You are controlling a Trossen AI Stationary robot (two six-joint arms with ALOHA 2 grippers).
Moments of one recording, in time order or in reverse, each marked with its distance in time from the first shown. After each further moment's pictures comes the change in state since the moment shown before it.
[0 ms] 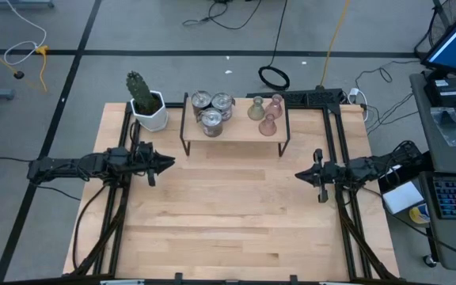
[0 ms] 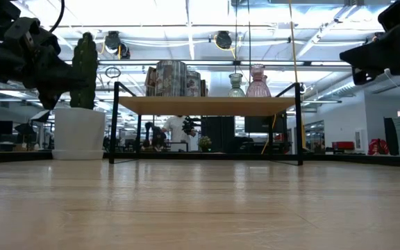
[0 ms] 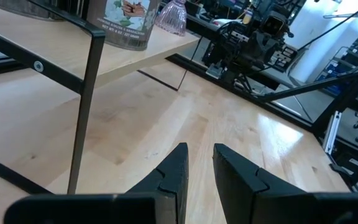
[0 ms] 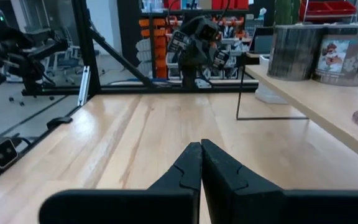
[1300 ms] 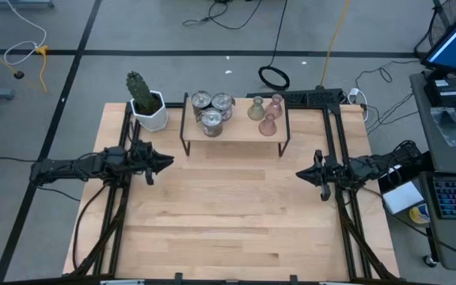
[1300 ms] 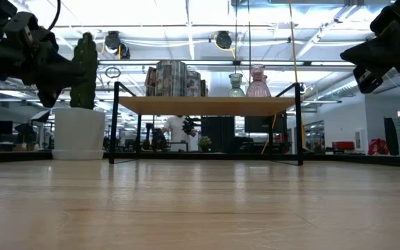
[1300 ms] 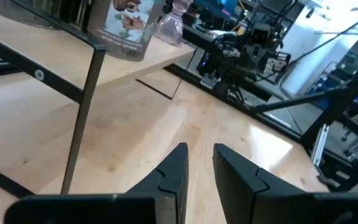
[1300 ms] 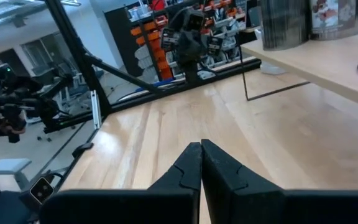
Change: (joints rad) left arm 0.013 -0.061 0.004 -0.018 0.016 -0.040; right arm 0.000 -0.002 0.045 -0.059 0.010 0.306
